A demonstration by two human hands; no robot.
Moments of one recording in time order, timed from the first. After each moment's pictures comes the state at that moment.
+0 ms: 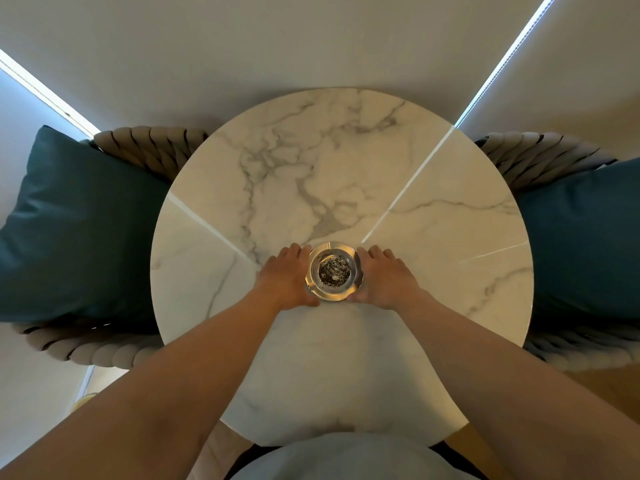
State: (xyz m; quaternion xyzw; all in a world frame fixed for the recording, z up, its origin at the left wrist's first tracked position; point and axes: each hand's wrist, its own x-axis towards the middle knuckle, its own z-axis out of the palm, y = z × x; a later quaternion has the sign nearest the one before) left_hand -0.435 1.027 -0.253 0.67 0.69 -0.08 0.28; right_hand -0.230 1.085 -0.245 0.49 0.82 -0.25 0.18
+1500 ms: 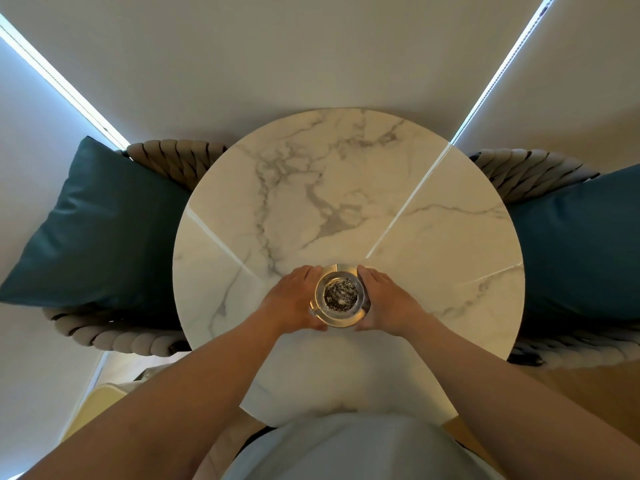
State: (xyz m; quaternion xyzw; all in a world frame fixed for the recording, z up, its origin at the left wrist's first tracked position) left_hand -0.425 0.961 -0.230 0.68 0.65 0.05 0.32; right_hand -0.210 1.027 -0.224 0.45 0.82 -0.35 0.10
